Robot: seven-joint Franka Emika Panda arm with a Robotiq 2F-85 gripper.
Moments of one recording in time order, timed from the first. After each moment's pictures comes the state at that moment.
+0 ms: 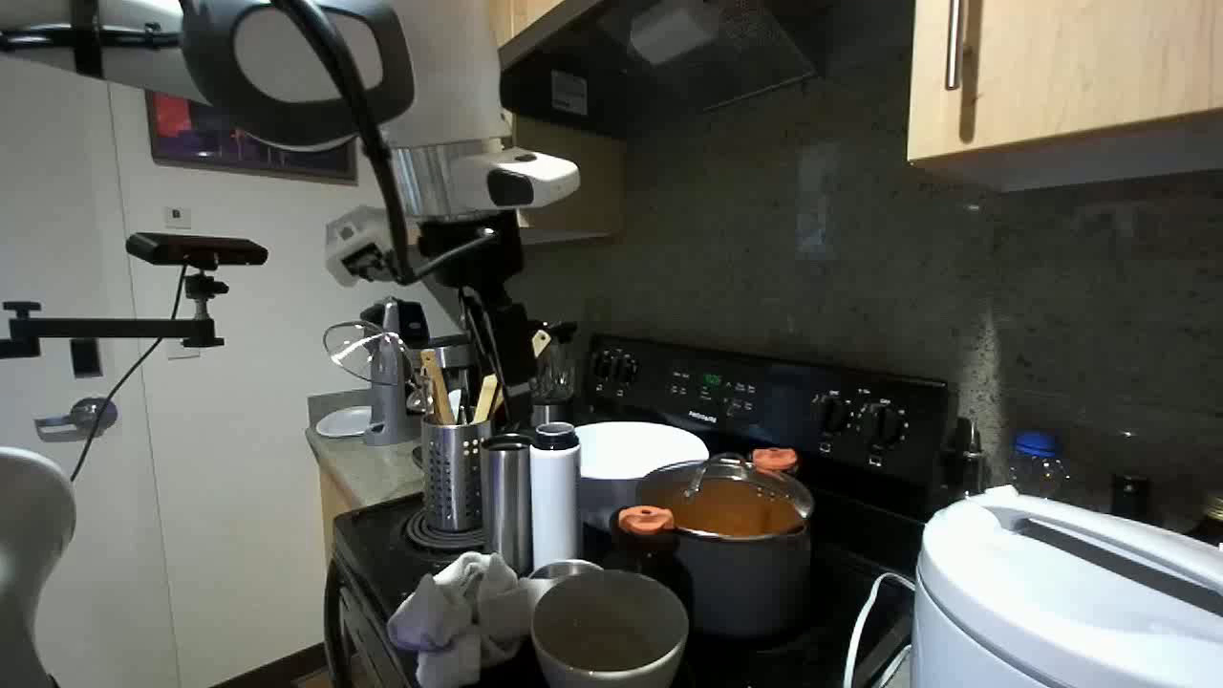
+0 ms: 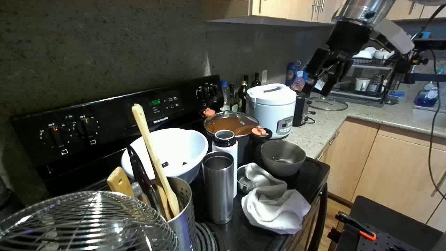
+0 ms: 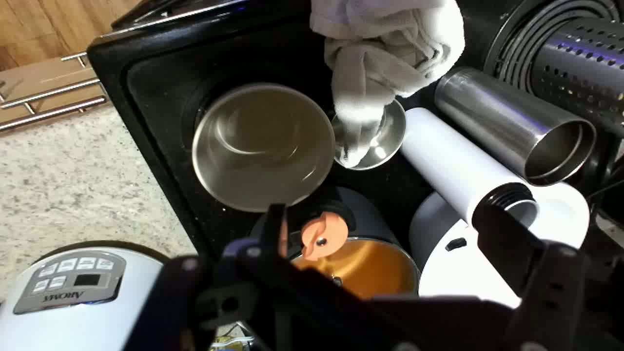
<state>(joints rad) -0.06 -0.87 -0.18 -2.57 0.09 1.95 0.01</state>
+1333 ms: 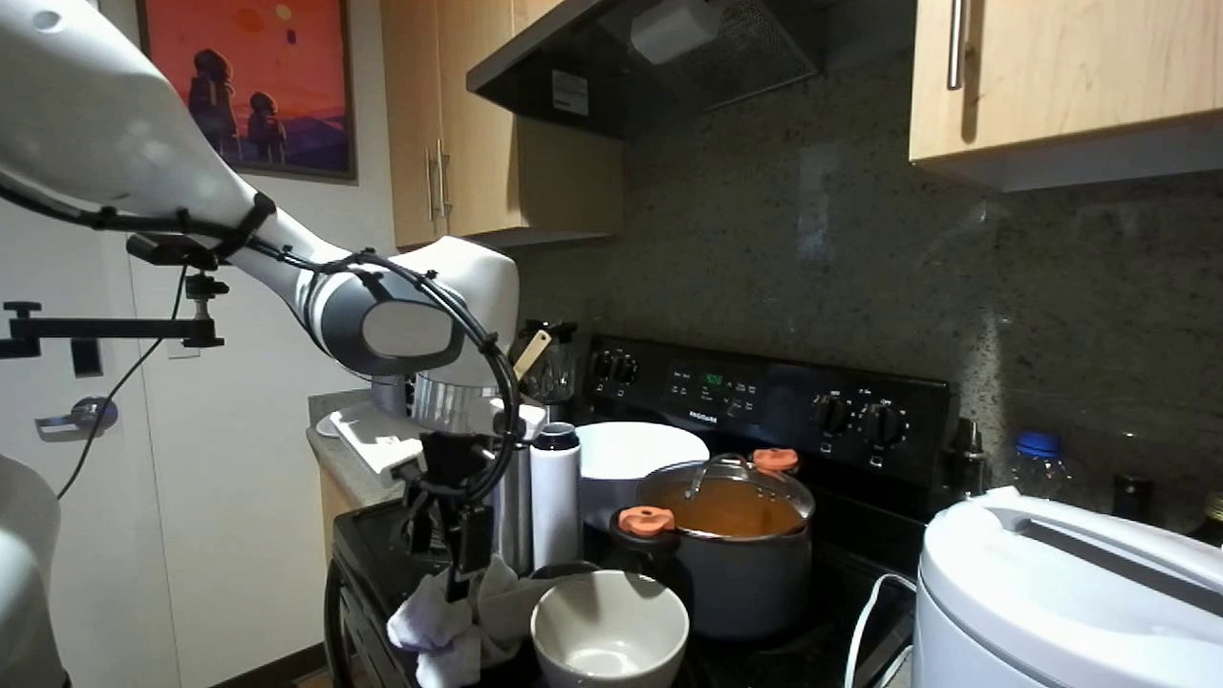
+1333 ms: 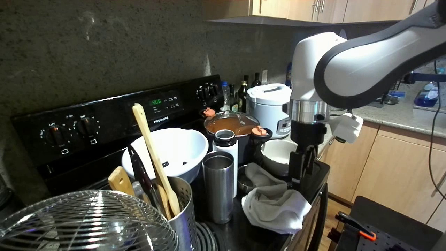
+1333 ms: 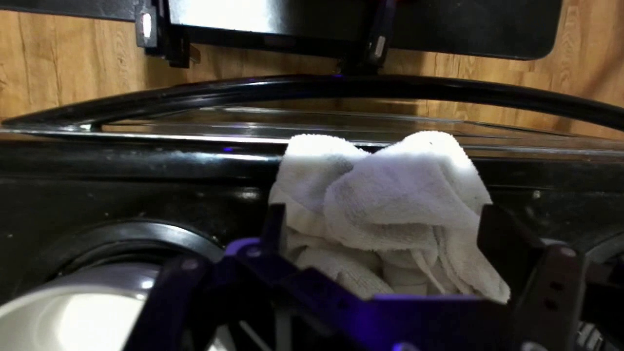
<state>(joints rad) 0.08 -0.53 -0.03 -2.80 0.11 2.15 -0.09</state>
